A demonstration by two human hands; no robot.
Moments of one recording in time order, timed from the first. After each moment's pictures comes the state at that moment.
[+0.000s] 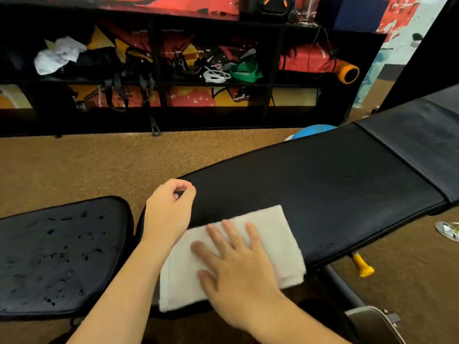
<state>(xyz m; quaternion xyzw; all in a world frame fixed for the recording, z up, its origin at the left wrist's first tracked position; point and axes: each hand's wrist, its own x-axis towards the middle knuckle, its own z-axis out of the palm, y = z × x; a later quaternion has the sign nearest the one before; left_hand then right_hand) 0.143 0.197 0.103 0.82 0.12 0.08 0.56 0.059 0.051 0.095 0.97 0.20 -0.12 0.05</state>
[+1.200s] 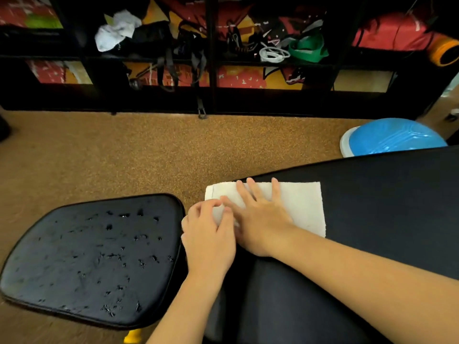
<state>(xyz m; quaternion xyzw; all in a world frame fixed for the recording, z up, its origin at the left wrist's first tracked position) 0.163 0.236 0.054 0.87 0.23 0.07 0.44 0.224 0.125 0.069 0.95 0.26 -0.13 0.14</state>
